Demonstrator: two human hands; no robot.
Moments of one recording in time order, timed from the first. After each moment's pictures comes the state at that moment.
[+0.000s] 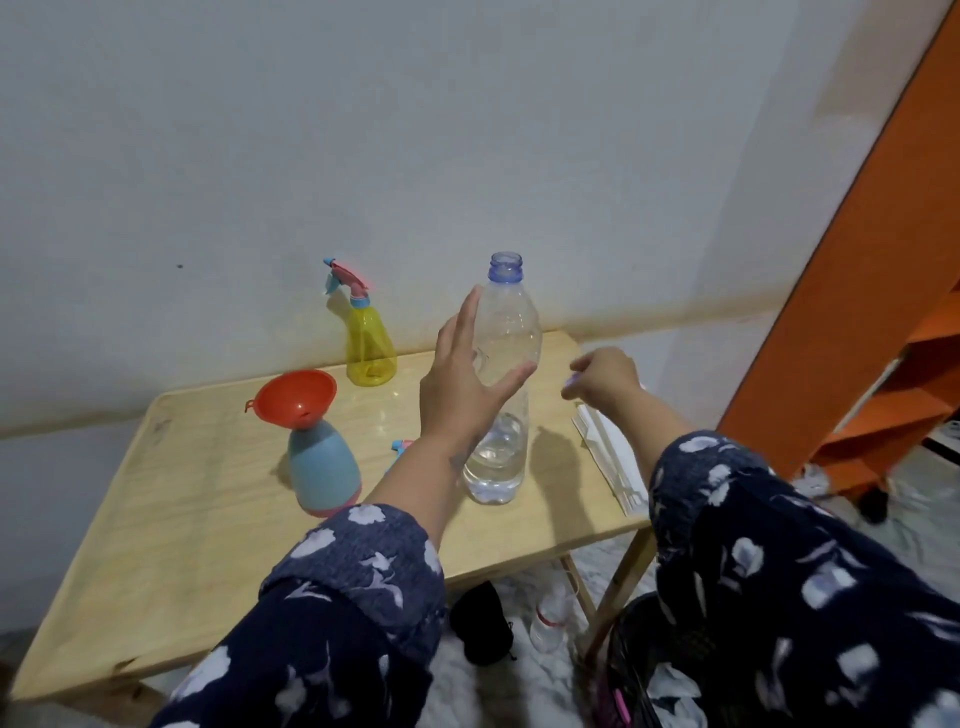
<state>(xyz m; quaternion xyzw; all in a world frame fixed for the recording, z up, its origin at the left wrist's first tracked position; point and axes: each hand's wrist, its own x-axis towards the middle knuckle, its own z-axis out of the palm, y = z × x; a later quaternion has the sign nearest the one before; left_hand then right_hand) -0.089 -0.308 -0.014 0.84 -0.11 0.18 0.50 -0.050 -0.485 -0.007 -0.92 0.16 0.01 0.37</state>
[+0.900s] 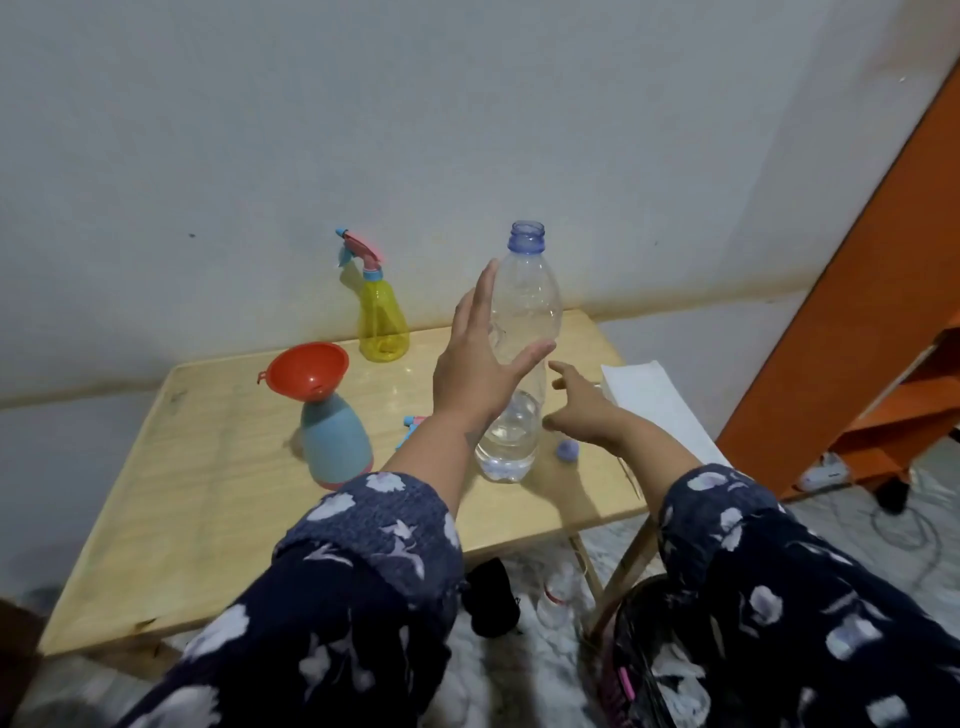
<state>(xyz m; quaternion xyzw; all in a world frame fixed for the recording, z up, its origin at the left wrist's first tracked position) -0.086 -0.308 -0.016 0.84 -0.11 0.16 0.50 -0.074 -0.463 -0.061 -0.90 0.04 0.12 0.42</state>
